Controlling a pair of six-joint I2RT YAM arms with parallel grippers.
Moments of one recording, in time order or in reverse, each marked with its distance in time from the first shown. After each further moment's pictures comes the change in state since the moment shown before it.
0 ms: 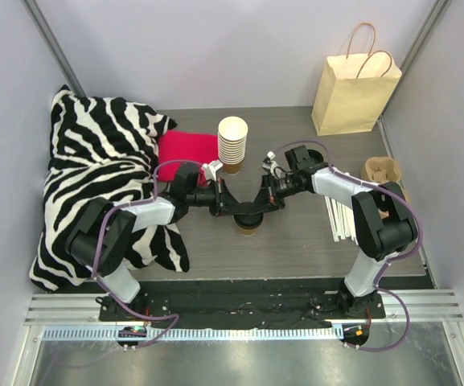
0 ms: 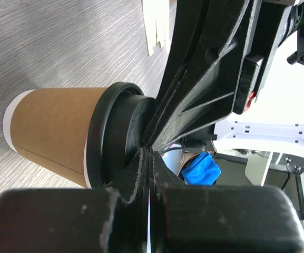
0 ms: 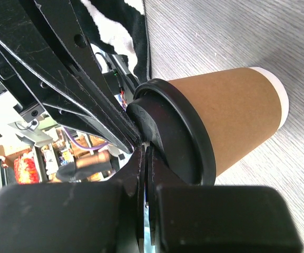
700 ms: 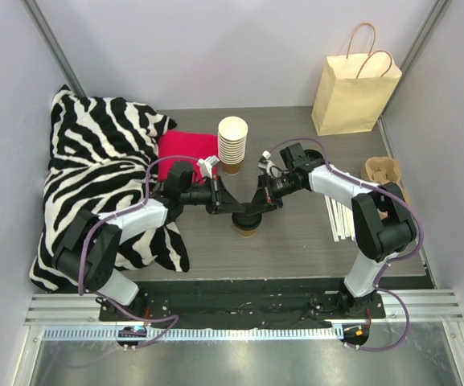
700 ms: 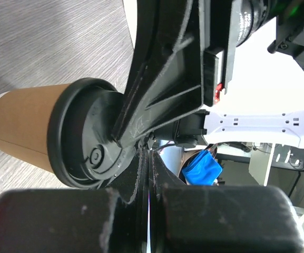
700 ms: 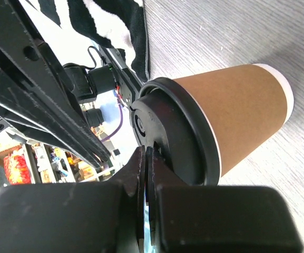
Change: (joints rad) left arm 0.003 -0.123 -0.010 -0.055 0.005 0.014; right arm 0.033 -0.002 0.059 -0.091 0.033 -0.029
